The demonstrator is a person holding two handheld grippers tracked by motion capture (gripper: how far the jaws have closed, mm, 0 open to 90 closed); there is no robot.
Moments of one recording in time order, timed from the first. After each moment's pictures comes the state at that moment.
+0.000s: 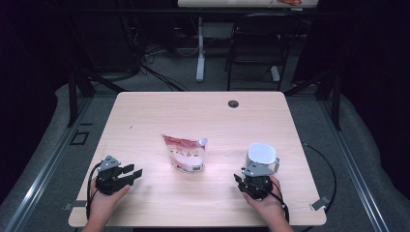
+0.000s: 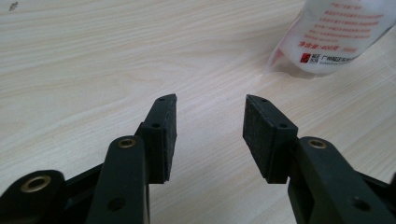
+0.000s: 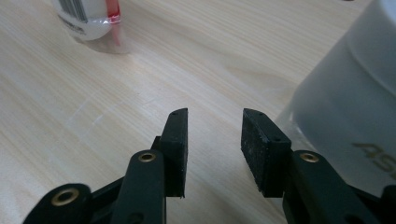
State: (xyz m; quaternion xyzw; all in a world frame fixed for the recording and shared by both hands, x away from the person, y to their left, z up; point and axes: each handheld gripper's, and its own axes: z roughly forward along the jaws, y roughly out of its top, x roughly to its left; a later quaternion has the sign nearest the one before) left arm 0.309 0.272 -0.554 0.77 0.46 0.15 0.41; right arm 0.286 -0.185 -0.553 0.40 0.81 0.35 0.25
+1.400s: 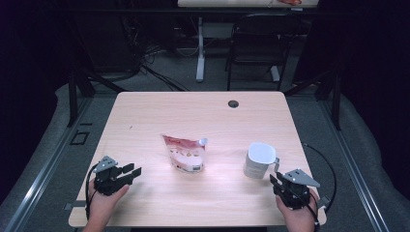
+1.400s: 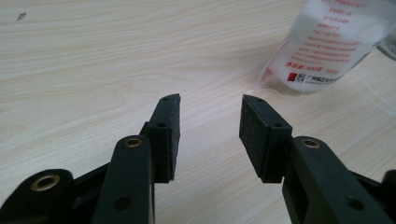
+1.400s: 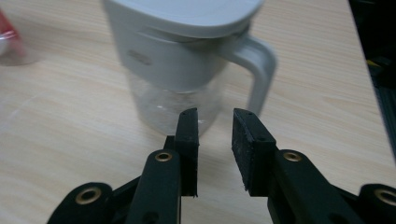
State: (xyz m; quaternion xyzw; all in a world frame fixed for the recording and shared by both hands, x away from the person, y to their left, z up) left arm 0.302 0.274 -0.548 0.75 0.47 0.15 0.44; right arm 0.247 -0.266 -0.534 0.53 0.71 0.36 0.30
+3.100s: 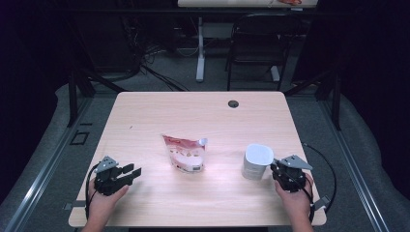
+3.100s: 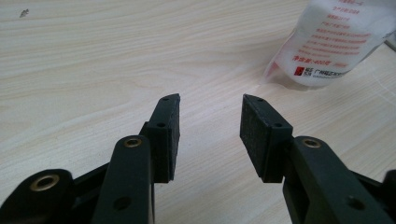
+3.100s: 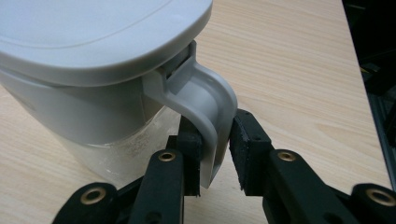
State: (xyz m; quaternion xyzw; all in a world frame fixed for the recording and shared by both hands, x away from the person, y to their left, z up) left arm 0.303 0.276 -0.550 0.76 0.47 0.15 0.43; right arm 0.295 -0.272 -0.544 0.52 0.72 0.34 0.31
